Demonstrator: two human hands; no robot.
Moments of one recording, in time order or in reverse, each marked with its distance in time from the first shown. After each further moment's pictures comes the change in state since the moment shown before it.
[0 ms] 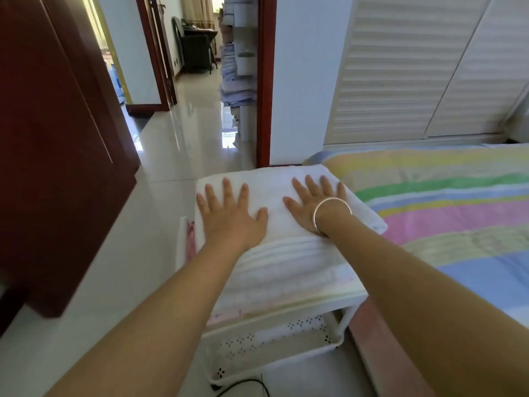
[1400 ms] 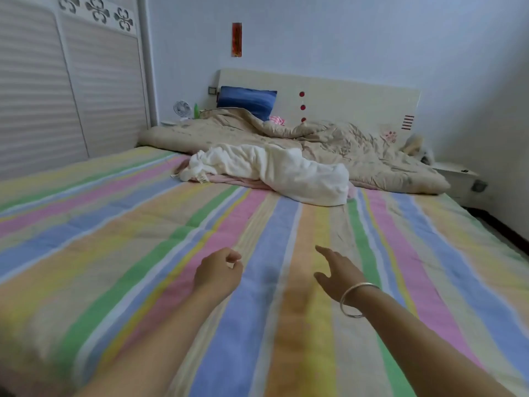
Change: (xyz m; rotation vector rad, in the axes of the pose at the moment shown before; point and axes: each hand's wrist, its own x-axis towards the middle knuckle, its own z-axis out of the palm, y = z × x) left_hand -0.527 0.433 0.012 -0.765 -0.375 1.056; right_hand -0.769 0.401 0.036 0.316 0.254 1.074
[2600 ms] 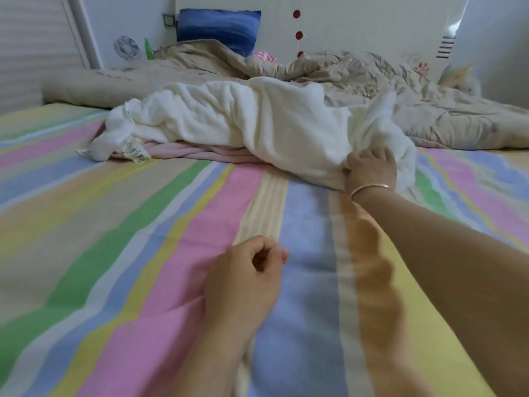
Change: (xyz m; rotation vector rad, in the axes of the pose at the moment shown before) left_hand 0.241 -0.006 0.151 -0.269 -0.011 0.162; right_hand 0.449 0.103 0.064 -0.452 0.484 0.201
